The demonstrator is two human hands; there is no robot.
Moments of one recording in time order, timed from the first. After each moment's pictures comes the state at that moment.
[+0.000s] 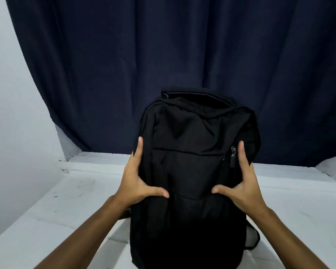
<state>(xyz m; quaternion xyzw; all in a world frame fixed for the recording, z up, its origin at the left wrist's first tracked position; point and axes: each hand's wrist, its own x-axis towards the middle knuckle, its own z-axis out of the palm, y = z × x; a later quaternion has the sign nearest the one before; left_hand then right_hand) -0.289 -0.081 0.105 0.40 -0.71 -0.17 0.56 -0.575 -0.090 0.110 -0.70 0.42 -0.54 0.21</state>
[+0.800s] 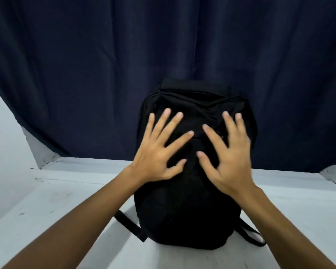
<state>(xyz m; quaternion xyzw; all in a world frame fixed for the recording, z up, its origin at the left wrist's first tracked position) -0.346 -0.202 0.148 0.28 -0.80 0.34 0.42 -0.560 -0.180 0.145 -0.74 0.39 -0.50 -0.24</state>
